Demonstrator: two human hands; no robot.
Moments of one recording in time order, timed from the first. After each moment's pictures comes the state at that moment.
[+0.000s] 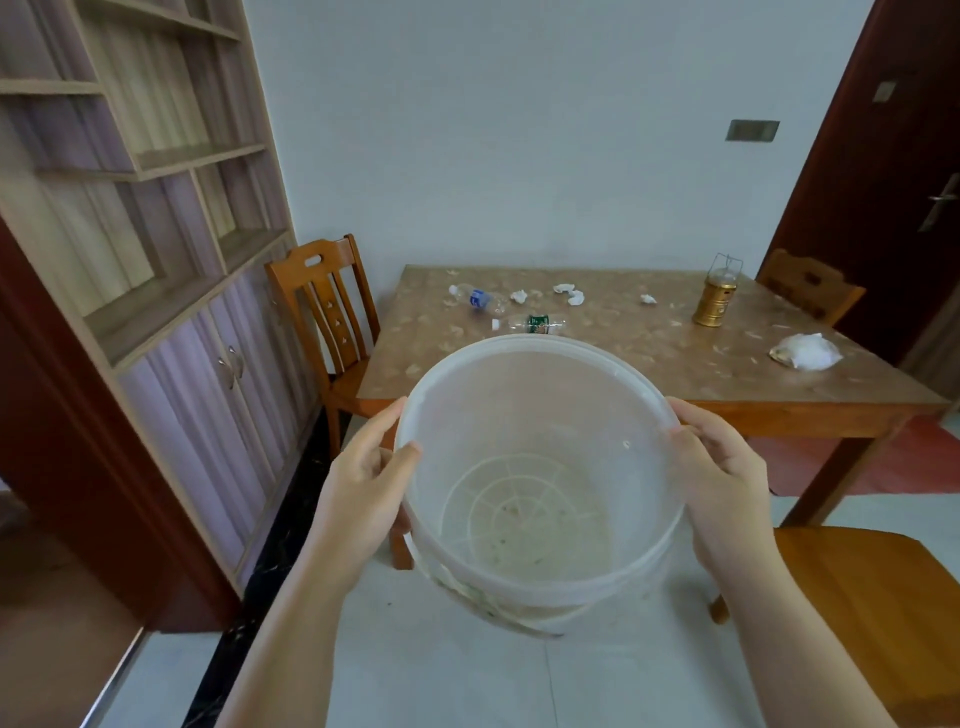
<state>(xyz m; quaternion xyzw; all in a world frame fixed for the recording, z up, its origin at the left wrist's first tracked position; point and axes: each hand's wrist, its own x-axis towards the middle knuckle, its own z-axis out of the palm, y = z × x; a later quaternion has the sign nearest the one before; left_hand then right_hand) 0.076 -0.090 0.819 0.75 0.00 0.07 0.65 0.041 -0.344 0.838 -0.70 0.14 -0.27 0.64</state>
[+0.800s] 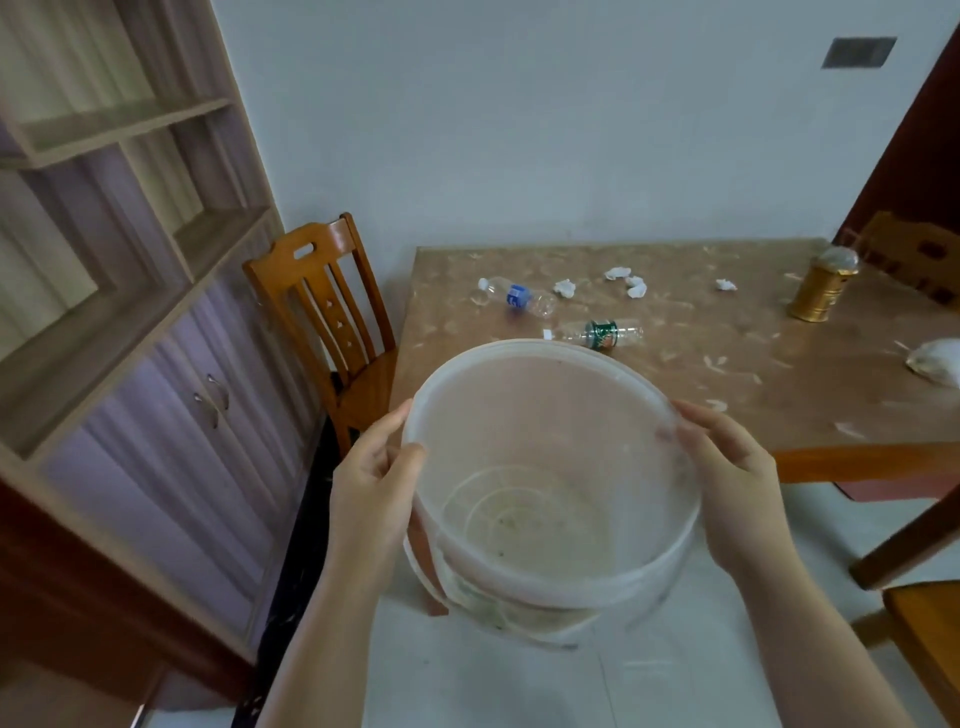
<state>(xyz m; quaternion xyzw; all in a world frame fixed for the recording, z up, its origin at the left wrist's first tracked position) 0.361 -0.038 0.790 0.72 0.06 0.08 0.69 0.332 -0.292 0.795 -0.68 0.16 -0.24 0.68</state>
